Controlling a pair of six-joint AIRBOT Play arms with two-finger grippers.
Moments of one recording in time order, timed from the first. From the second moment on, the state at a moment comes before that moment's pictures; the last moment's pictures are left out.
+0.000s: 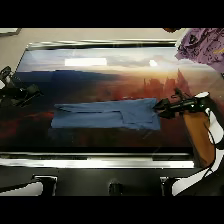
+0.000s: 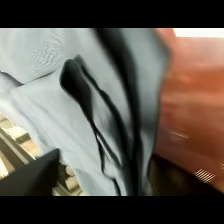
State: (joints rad) left arm 0.20 -1.41 1.36 1.41 -1.13 -1.82; right arm -0.32 -1.88 1.36 -0.72 1.41 1.18
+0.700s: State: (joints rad) left arm -0.04 -1.54 1.36 1.09 -1.00 -1.82; right arm -0.22 -1.59 1.42 -0.99 1.38 1.43
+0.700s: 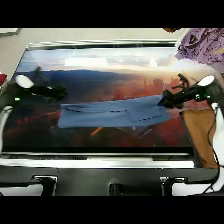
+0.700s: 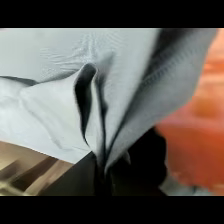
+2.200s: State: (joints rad) left arm -0.71 -2.22 2.06 0.63 -0.75 -2.10; right arm -0.22 -1.41 1.88 -1.34 1.70 1.68
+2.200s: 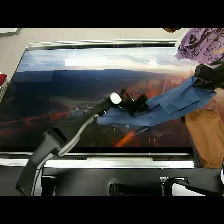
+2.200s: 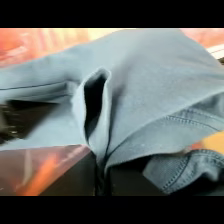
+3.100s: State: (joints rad) left arm -0.05 -1.55 2.06 1.35 -1.49 -1.93; right arm 0.45 -1.62 1.88 -1.34 1.48 2.17
